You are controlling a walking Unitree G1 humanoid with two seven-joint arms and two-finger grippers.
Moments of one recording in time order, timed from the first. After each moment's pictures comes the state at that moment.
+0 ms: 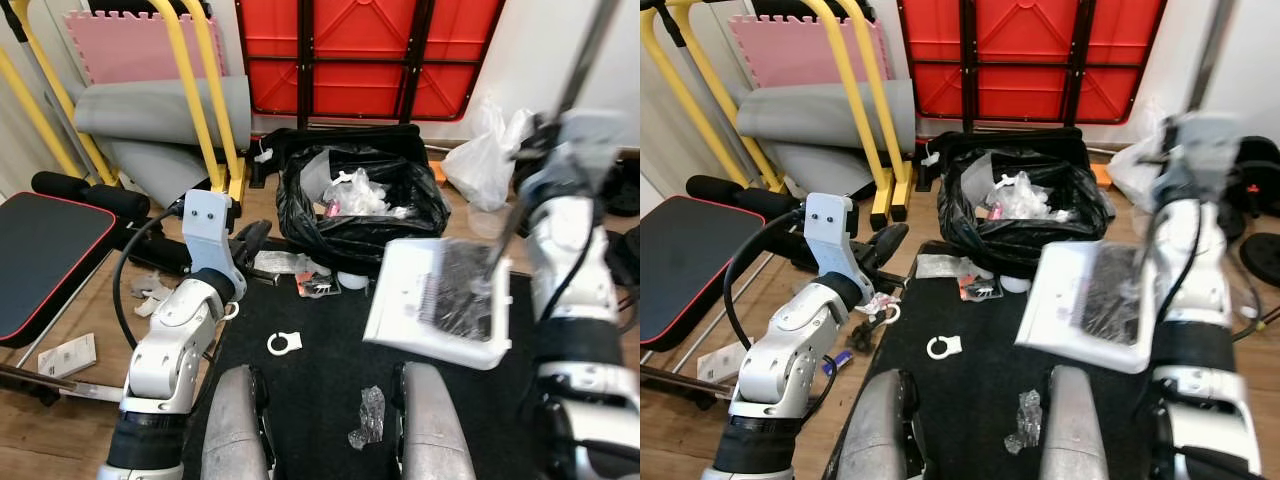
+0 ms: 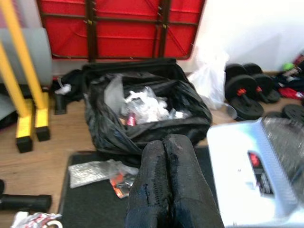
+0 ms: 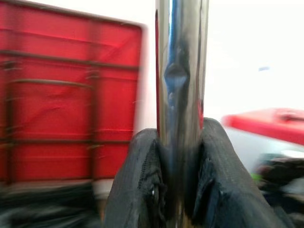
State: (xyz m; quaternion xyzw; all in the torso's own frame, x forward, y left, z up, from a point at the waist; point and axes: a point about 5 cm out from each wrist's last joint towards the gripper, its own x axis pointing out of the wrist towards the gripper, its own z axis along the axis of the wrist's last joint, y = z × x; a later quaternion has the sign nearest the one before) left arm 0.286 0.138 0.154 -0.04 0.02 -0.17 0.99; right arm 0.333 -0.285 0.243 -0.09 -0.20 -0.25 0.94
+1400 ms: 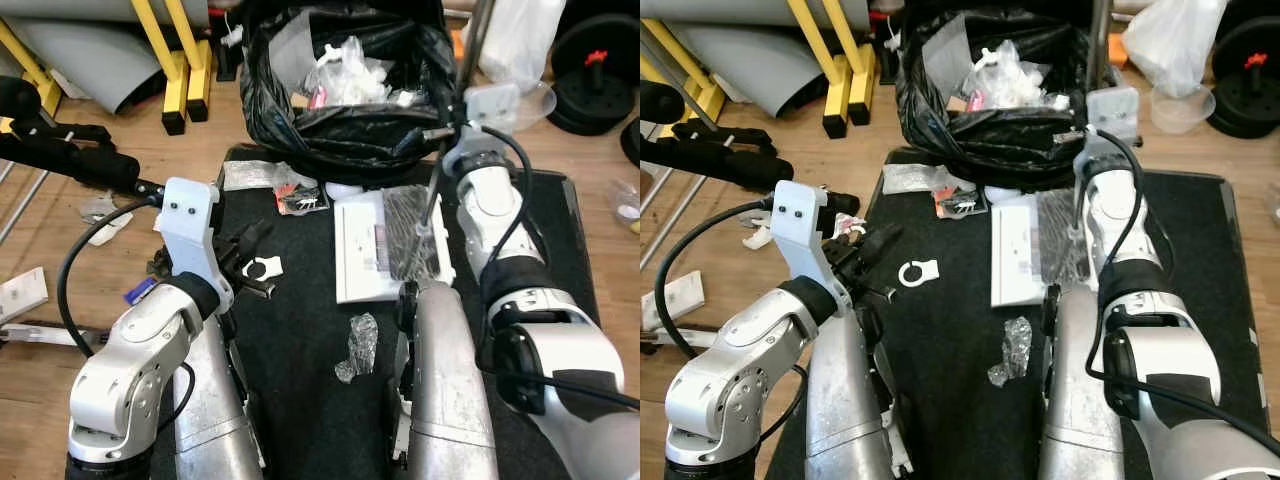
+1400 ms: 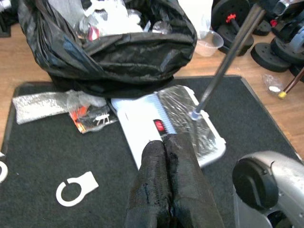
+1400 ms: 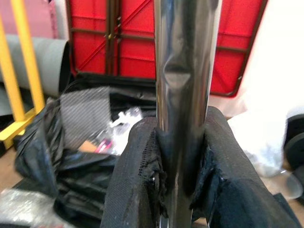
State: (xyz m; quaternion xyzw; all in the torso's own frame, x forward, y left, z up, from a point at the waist) left arm 0.244 0.139 0.194 -0.03 0.03 -0.21 0.98; right arm 0.392 -0.183 0.215 -0.07 -0.19 0.00 0.98
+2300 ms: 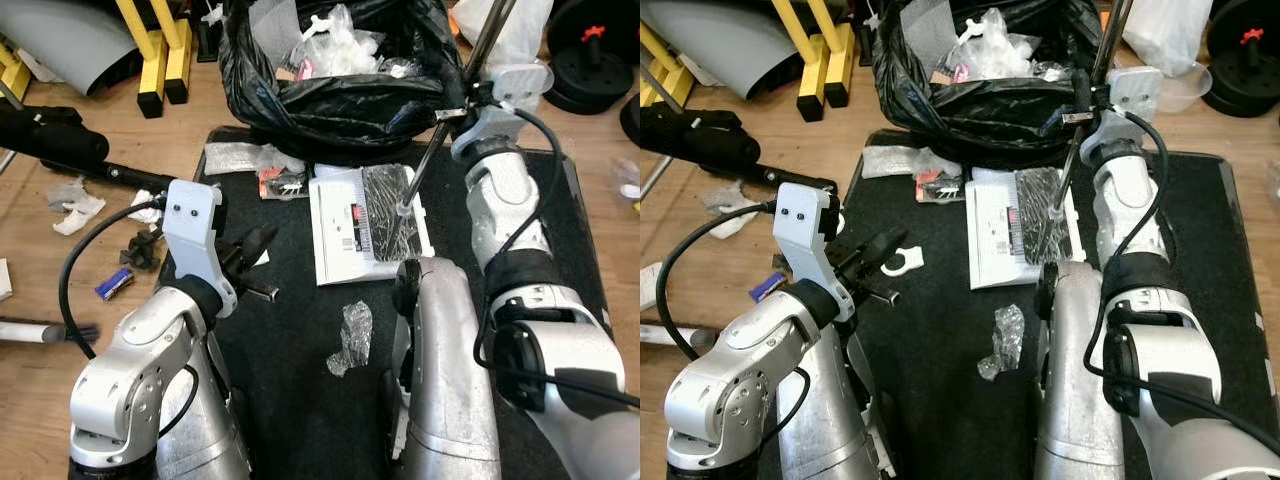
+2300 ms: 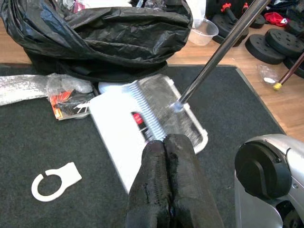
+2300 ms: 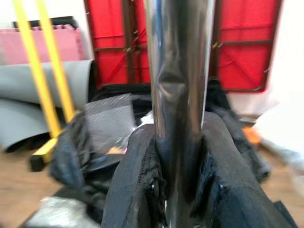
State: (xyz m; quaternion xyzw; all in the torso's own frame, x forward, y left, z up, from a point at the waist) left arm 0.243 0.135 0.195 -0.05 0.03 -0.22 0.97; right arm 0.382 -0.192 0.234 0.02 -0.20 0.08 0.98
